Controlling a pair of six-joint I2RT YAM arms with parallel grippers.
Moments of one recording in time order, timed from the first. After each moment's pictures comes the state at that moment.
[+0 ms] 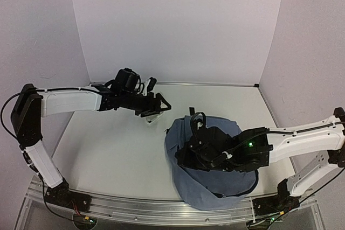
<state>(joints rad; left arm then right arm) -0.74 1.69 1.23 -0.14 0.43 -0.66 1.39 1.44 1.07 -0.38 0.40 1.27</state>
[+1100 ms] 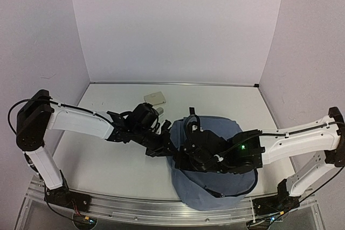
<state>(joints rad) -0.99 1.73 1.03 -0.05 0.48 -1.03 1.39 1.49 1.07 -0.36 0.39 1.22</state>
